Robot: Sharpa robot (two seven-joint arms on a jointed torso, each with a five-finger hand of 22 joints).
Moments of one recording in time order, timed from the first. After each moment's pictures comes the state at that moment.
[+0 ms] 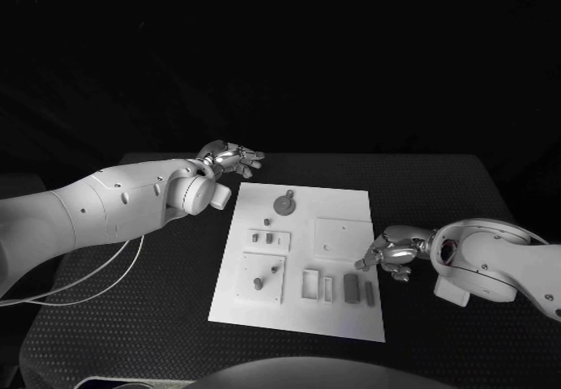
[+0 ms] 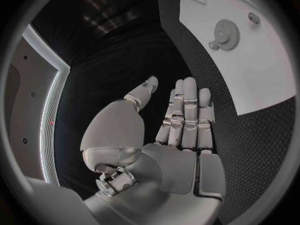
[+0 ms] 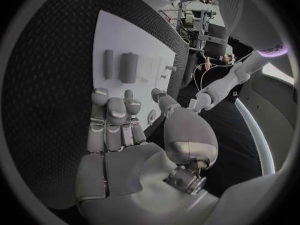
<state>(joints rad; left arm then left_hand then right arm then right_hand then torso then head) 1.25 -0.71 -0.16 1.13 -0.17 -0.30 0.16 1.03 -0.10 0.48 -0.19 0.05 0.87 0.17 0.30 0.51 1.25 0.09 0.07 0.23 1.02 -0.01 1.01 0.29 0.03 0.69 -0.07 0.89 1.13 1.15 -0.94 -0.11 1.65 -0.97 0.10 -0.38 0.79 -0.04 0.36 -0.15 0.34 0.92 0.09 0.32 0.56 1.12 0.00 1.18 0.94 1.28 -0.12 1.21 1.09 0.24 1.14 -0.04 0.89 1.31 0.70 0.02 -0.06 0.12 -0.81</state>
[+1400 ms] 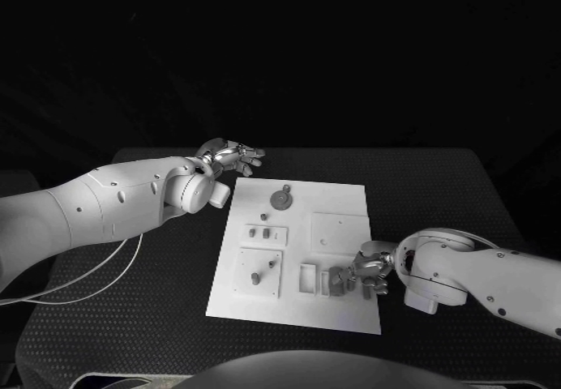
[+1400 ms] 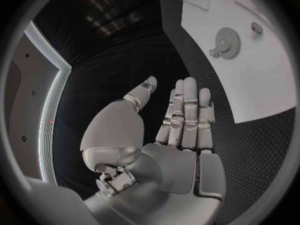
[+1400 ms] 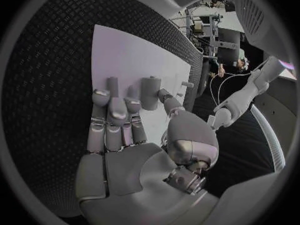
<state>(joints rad) 1.24 -0.71 -0.16 1.15 -0.17 -0.29 0.16 1.02 -0.10 0.47 -0.19 0.05 0.87 0.17 0.30 0.50 1.25 0.09 0.07 0.23 1.02 -0.01 1.01 0.29 0.03 0.69 -0.07 0.89 1.14 1.11 -0.80 -0.17 1.59 -1.00 0.07 -0.54 0.67 -0.06 0.31 -0.19 0.33 0.98 0.10 0.30 0.56 1.12 -0.02 1.16 0.95 1.28 -0.12 1.21 1.11 0.23 1.14 -0.05 0.90 1.31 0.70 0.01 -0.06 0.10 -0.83</state>
